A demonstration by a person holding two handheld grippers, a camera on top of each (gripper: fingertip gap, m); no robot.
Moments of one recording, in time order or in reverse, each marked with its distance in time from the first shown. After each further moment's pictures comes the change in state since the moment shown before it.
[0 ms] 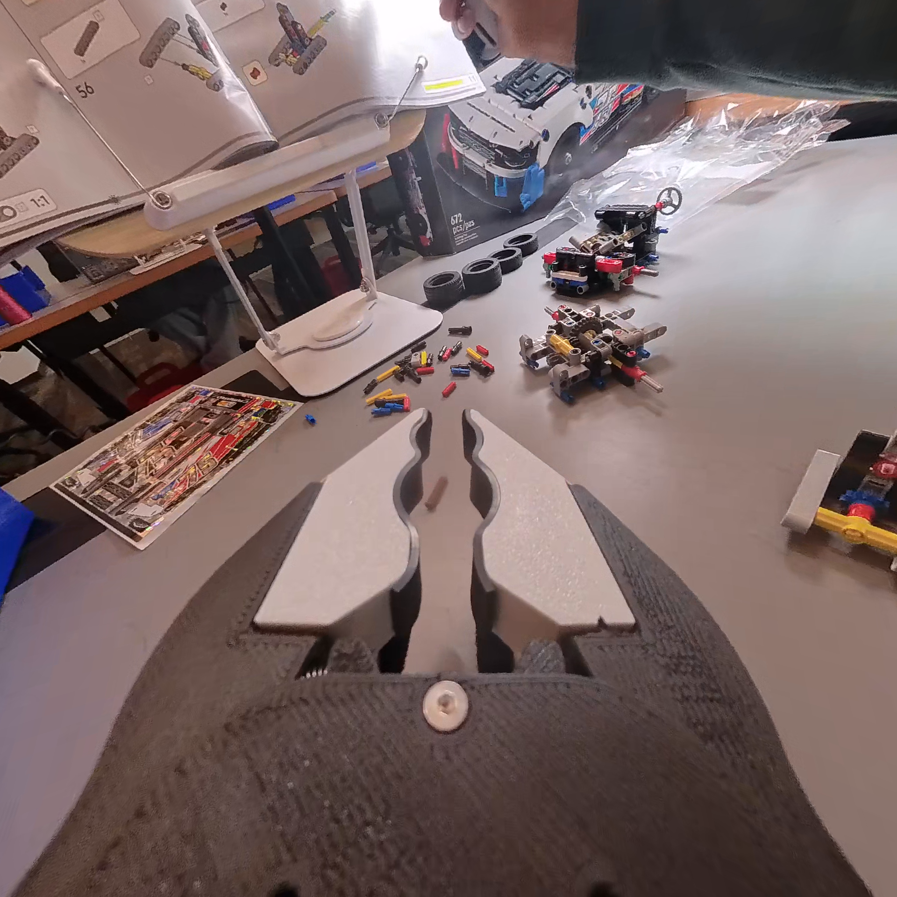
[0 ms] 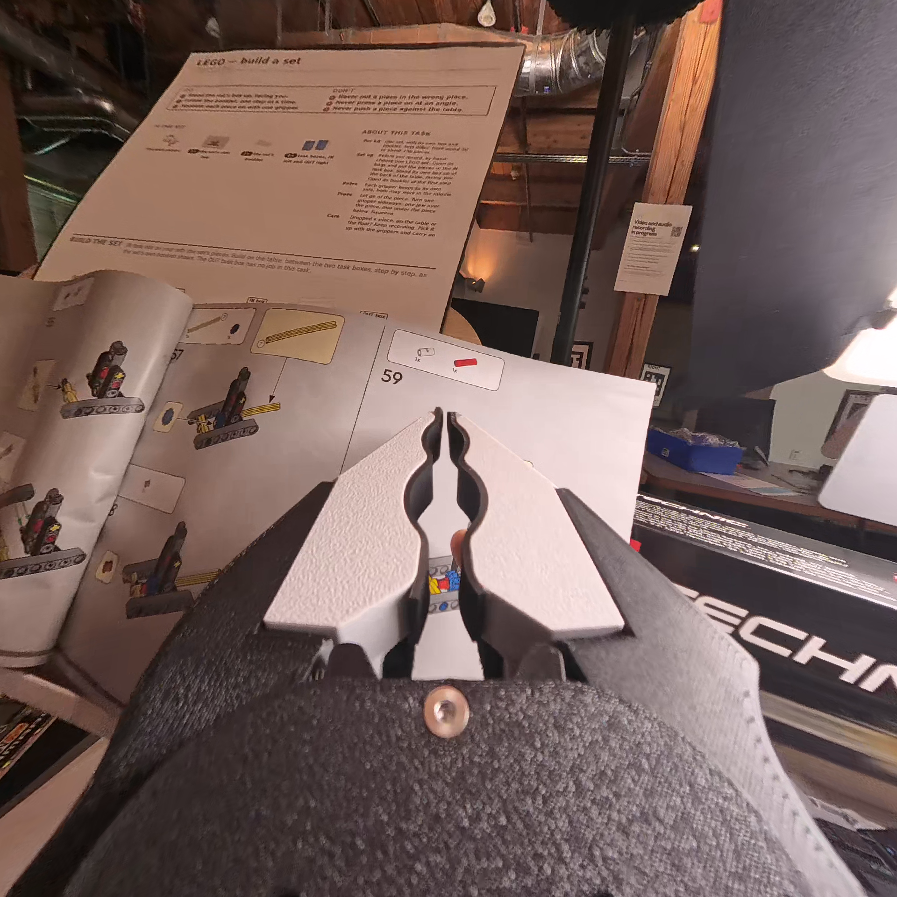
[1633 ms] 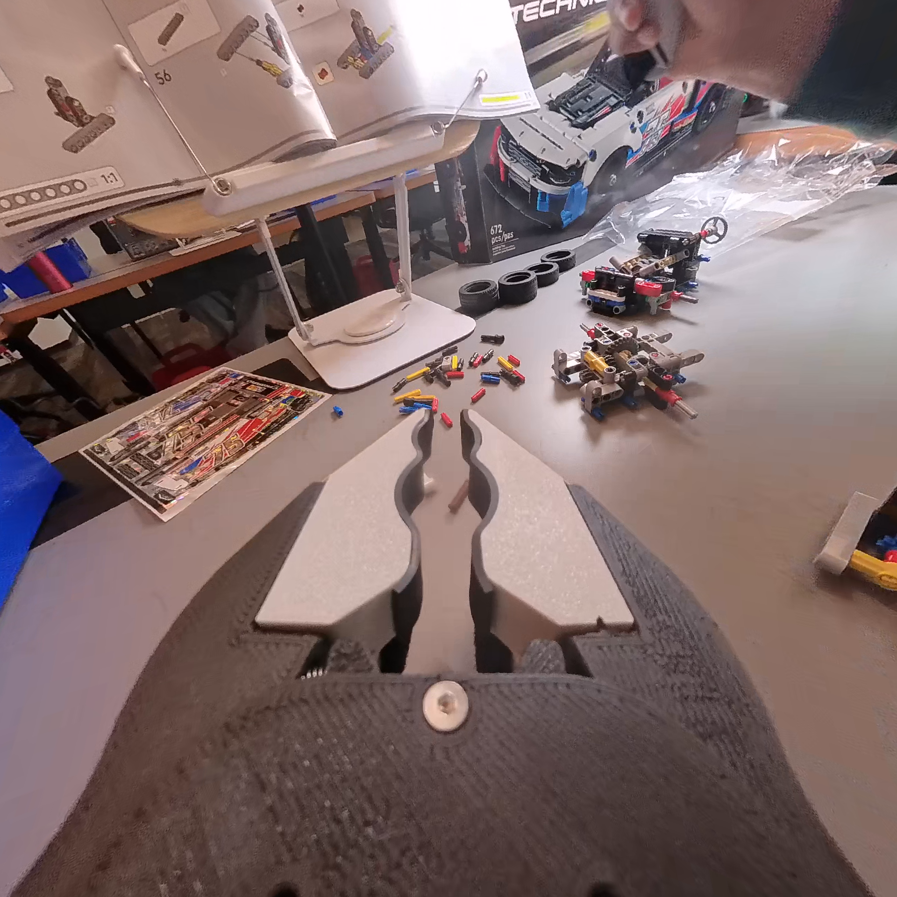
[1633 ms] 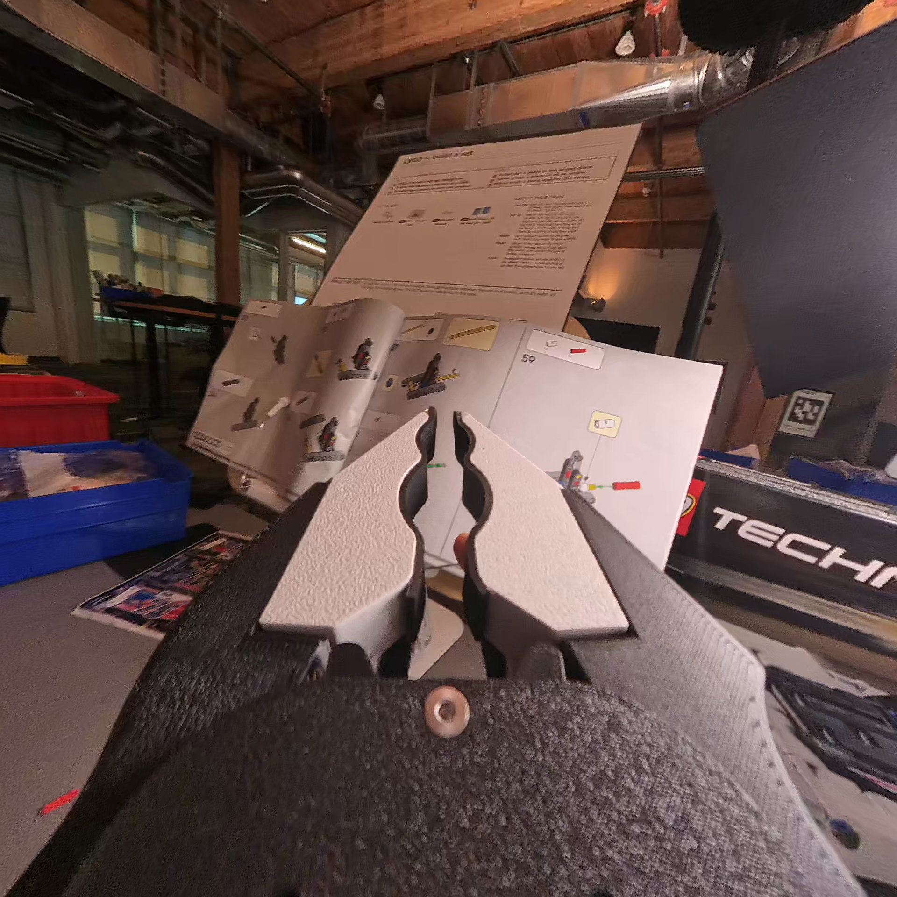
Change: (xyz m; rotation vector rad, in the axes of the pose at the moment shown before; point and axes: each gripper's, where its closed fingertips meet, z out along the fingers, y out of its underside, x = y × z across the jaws) left arm -0.018 -0.001 -0.002 0.019 -0.072 -0.081; right arm -0.047 -0.025 -0.115 0.050 -0.276 0.081
